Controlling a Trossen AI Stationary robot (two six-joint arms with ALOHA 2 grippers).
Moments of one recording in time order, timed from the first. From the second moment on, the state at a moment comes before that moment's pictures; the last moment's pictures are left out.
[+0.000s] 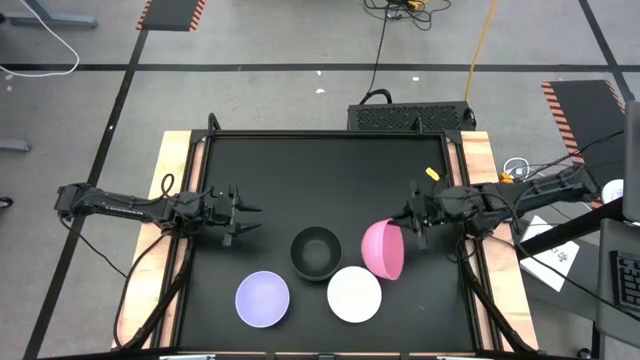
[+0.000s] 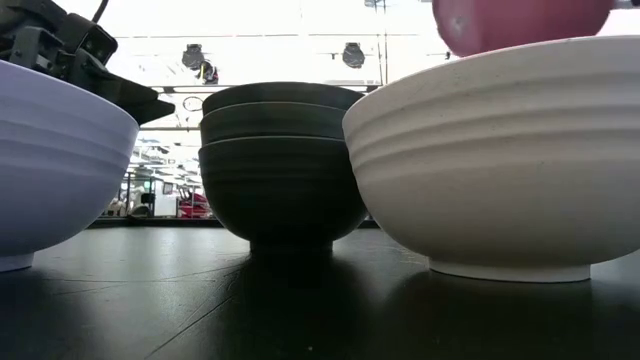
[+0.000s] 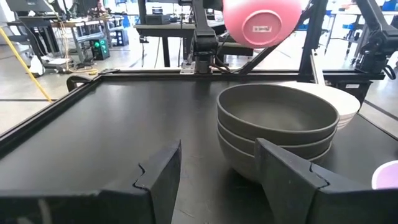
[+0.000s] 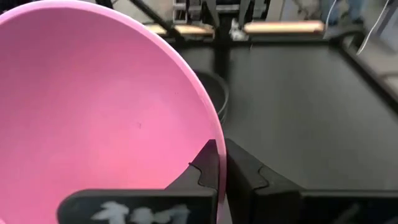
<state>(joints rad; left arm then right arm) -0.05 0.44 0.01 0.33 -0.03 0.00 0.20 0.75 0.62 -0.26 0.12 0.11</state>
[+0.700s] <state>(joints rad) -0.05 0.44 0.01 0.34 -0.03 0.03 -0.08 0.78 0.85 -0.37 -0.12 -0.05</state>
